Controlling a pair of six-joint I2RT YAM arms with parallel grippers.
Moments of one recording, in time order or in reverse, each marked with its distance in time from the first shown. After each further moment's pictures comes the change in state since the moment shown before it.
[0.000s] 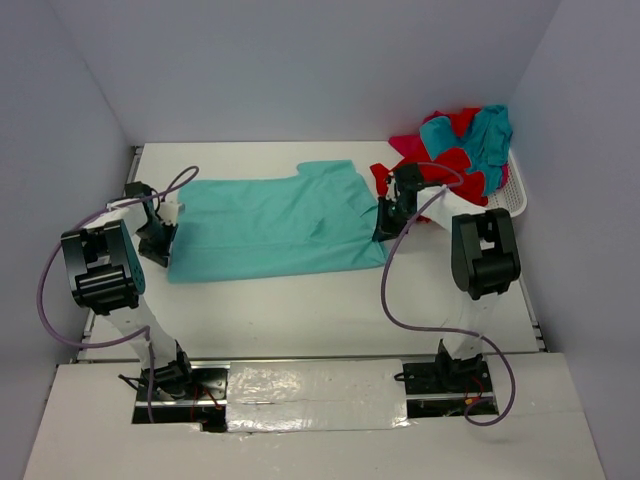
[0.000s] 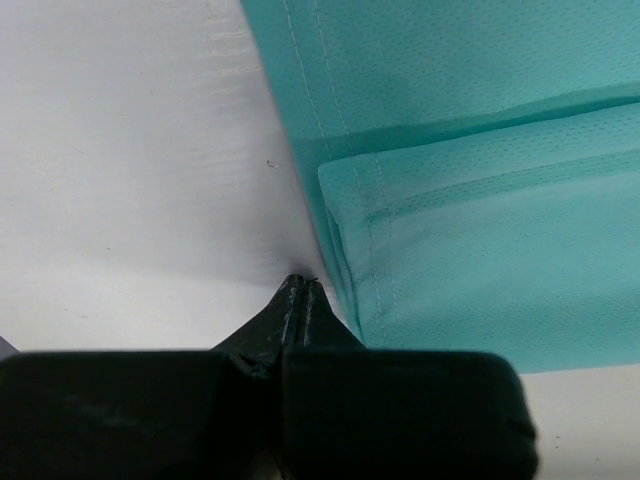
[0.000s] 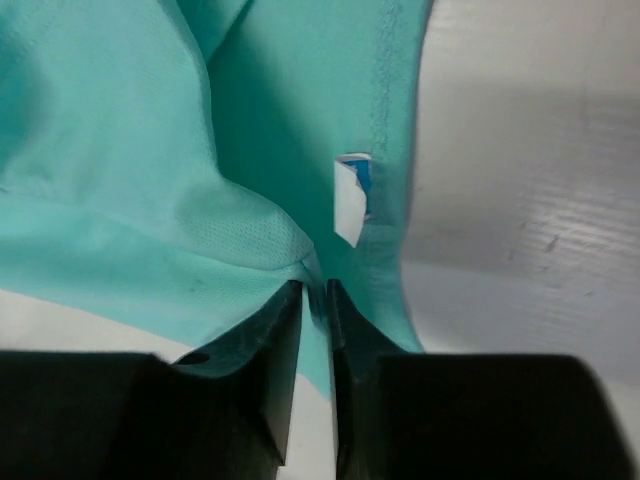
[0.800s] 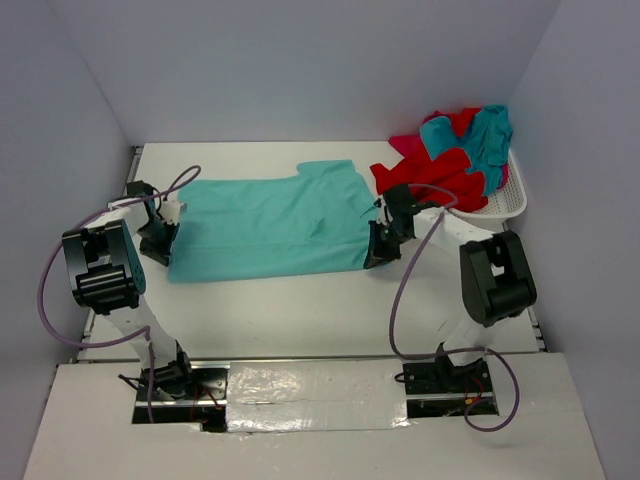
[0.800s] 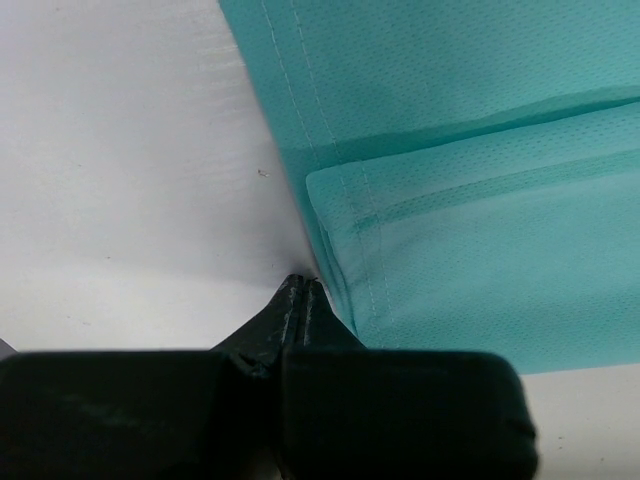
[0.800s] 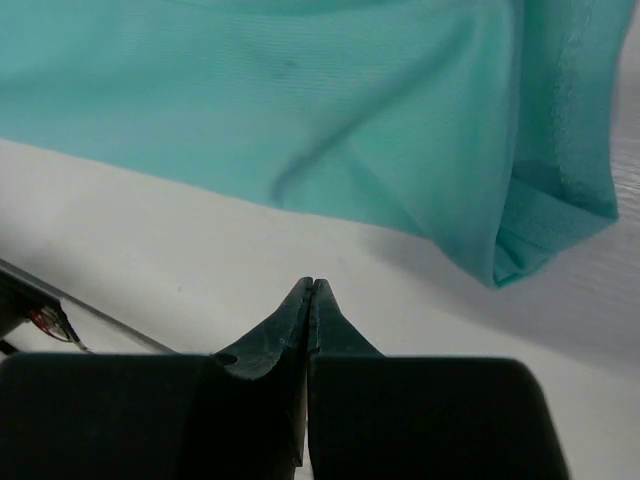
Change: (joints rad) left arm -0.012 0.000 0.002 0.004 0.002 0.017; right arm 0.120 -0.241 -0.208 -0.044 -0.059 0.081
